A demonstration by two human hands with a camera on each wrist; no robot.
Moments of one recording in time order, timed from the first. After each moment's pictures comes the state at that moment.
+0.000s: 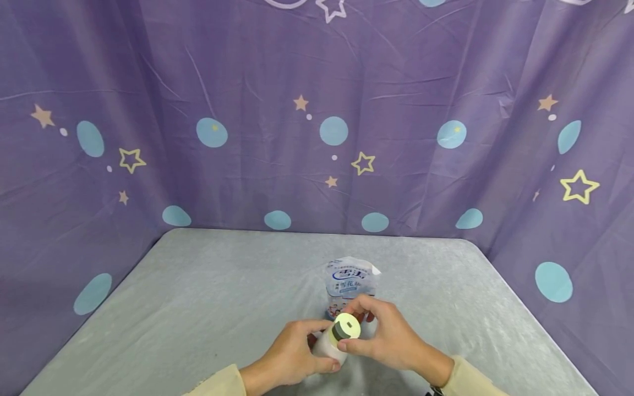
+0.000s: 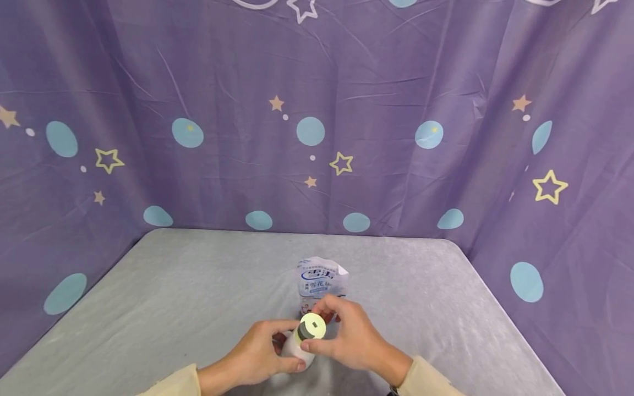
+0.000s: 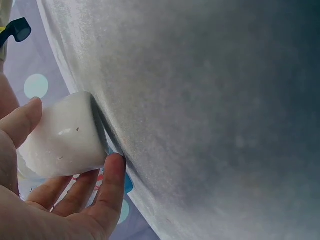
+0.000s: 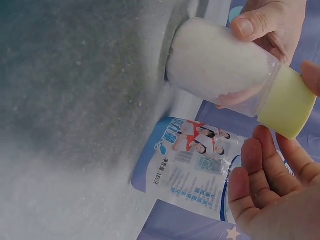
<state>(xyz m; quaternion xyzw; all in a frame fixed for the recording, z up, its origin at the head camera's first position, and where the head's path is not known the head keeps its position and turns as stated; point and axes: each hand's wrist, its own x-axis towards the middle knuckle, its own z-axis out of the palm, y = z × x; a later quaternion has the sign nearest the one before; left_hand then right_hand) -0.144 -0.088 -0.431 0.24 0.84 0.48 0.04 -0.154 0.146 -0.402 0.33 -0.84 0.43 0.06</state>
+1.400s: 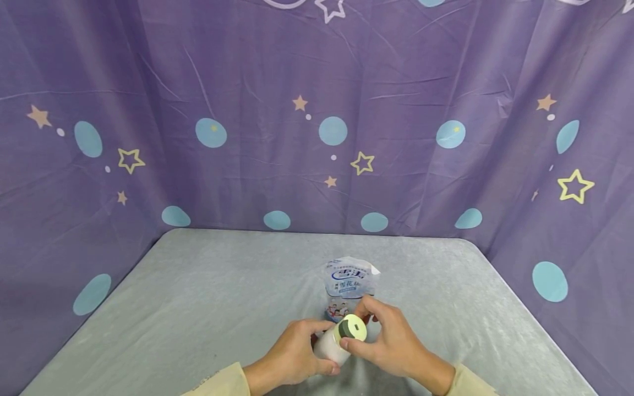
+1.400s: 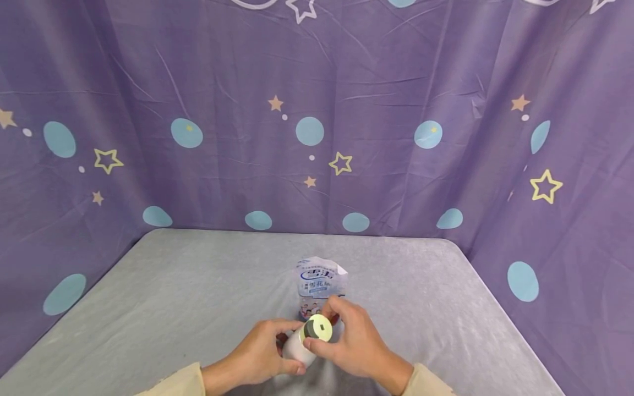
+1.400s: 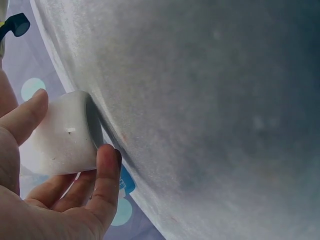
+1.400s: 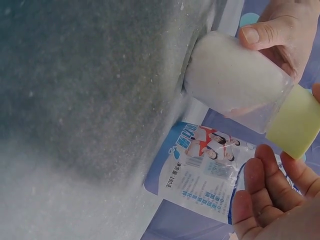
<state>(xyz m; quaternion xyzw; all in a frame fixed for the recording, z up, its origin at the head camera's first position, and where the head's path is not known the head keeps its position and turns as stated) -0.148 -0.083 -0.433 0.24 0.86 0.45 0.04 -0.149 0.146 -0.414 0.33 -0.83 0.40 0.19</state>
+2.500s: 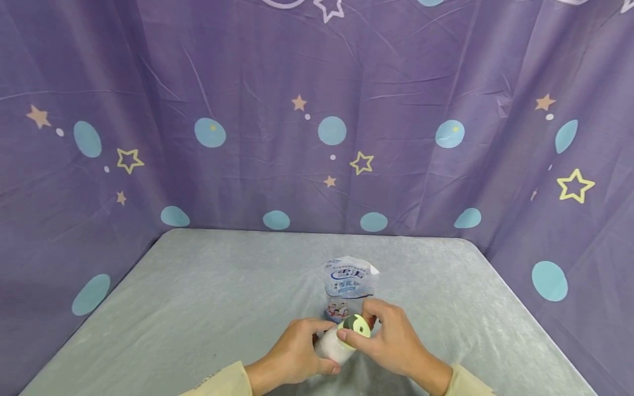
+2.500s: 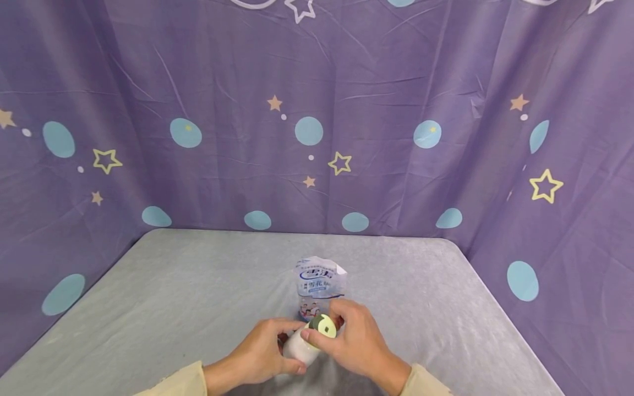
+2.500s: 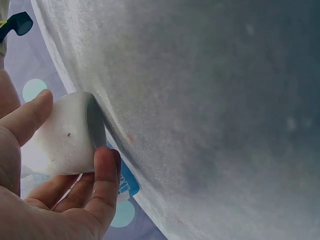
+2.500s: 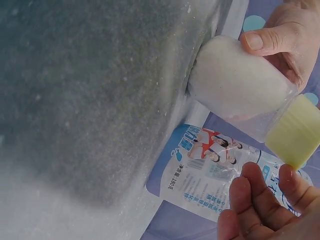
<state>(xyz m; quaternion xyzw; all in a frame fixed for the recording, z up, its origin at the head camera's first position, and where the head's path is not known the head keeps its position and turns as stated) -0.148 -0.079 -0.432 0.24 0.86 0.44 0.04 -0.147 0.144 -0.415 0.26 -0.86 0.39 0.20</state>
